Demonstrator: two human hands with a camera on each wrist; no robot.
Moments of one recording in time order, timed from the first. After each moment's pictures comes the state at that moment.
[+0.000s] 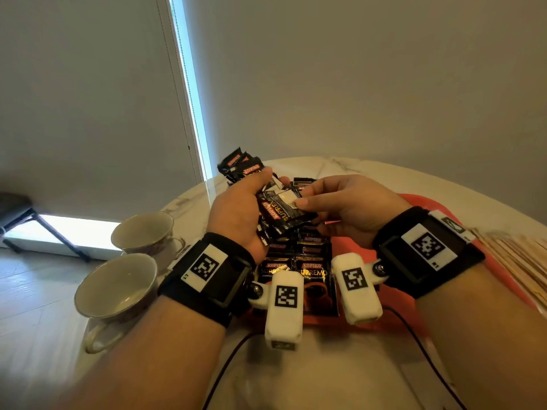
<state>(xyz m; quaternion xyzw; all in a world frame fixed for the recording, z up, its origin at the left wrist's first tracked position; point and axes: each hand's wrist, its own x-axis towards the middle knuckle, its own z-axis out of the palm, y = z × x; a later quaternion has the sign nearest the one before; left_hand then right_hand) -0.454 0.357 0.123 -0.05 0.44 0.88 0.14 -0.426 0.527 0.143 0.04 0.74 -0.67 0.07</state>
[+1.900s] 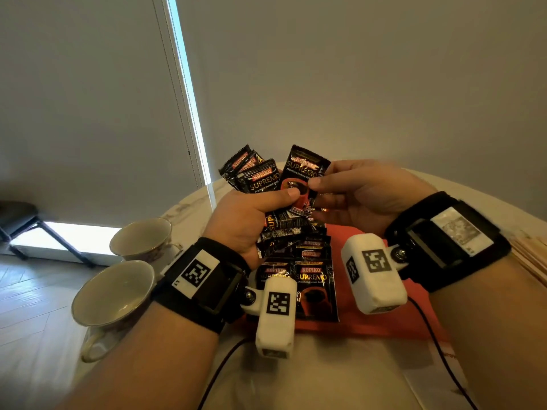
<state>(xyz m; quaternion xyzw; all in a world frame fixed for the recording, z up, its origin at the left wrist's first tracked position) -0.439 0.354 0.126 0.06 0.51 0.84 0.20 -0.419 0.538 0.169 0.01 0.66 -0.75 0.09</state>
